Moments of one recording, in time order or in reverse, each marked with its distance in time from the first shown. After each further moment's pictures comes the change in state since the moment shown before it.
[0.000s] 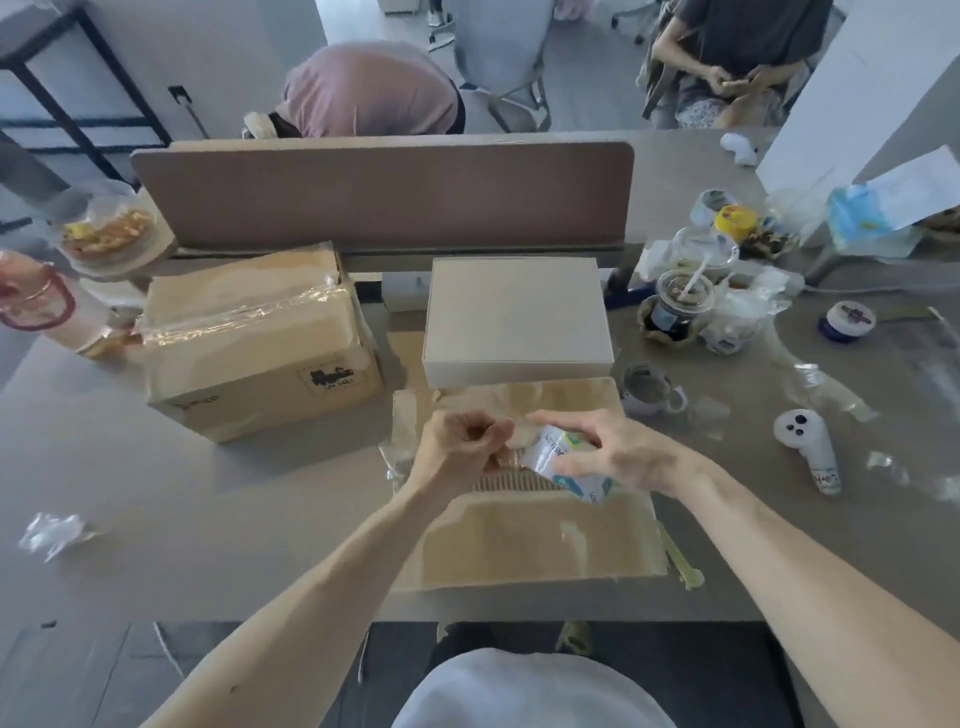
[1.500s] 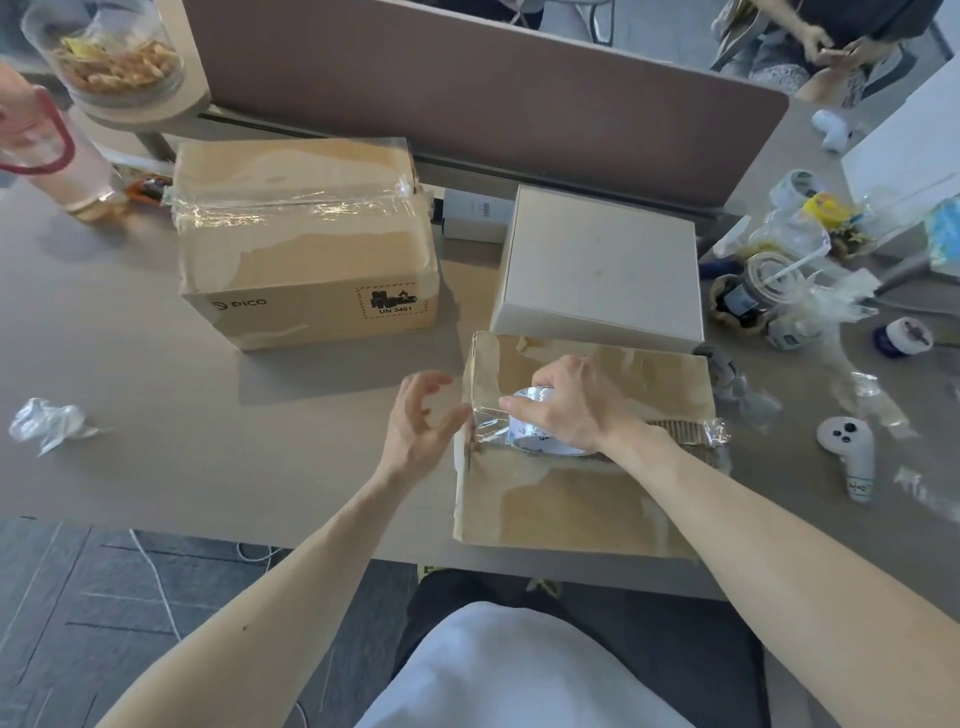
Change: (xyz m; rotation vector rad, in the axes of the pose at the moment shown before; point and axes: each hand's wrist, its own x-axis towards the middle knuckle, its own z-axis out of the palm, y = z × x) left_hand 0.022 -0.140 -0.117 0.067 0.205 0.173; right_hand 0.127 -0.051 0.106 -0.634 0.355 -0.150
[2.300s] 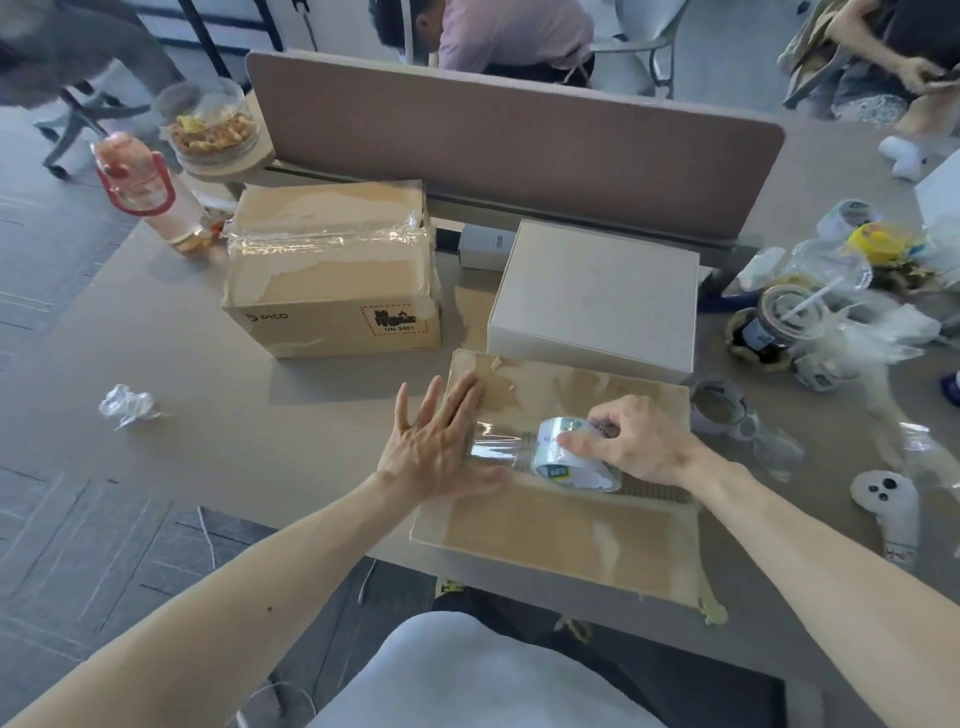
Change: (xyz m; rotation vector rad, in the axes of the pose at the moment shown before) left_hand -0.020 0.067 0.046 1.238 -0.311 0.045; right_hand -0.043 0.104 -0.060 0.266 -0.183 -0.120
